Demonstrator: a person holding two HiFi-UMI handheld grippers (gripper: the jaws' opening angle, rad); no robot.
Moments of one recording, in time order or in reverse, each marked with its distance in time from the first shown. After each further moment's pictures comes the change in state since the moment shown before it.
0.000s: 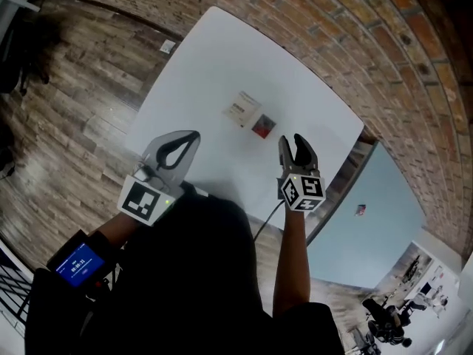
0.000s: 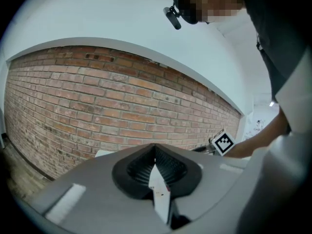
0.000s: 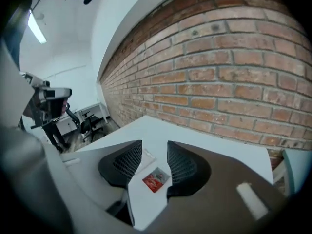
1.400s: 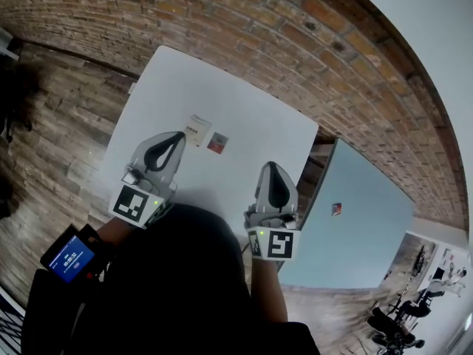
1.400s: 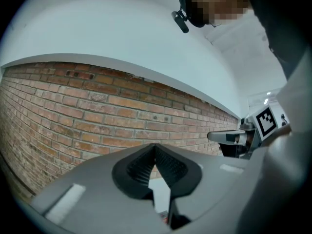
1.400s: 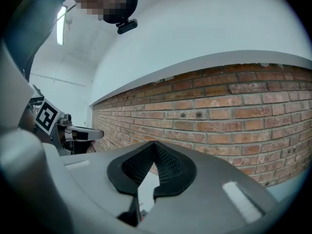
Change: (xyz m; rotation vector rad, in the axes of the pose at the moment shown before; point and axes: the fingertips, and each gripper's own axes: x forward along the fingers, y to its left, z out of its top) left arm 0.062 -0.060 0.067 0.116 -0.155 -0.058; right arm -0.160 0.025 0.141 -0.101 -0.488 -0.199
